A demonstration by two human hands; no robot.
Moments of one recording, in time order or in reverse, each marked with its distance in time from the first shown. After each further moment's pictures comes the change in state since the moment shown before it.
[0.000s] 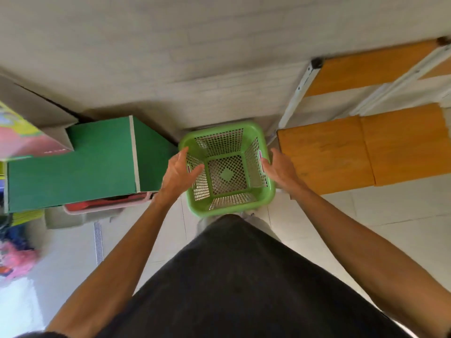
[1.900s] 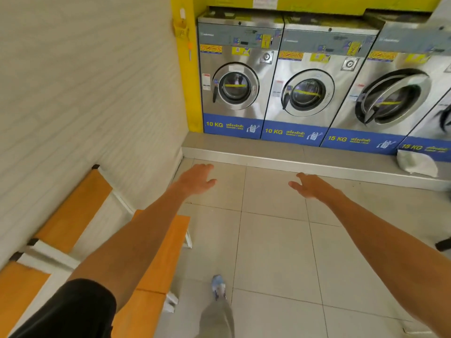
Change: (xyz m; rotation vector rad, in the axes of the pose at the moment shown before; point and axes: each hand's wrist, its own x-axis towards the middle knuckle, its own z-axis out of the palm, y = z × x) left_hand -0.231 0.867 0.534 0.815 -0.483 1.501; right_hand -0.448 0.782 -0.378 0.262 0.553 0.951
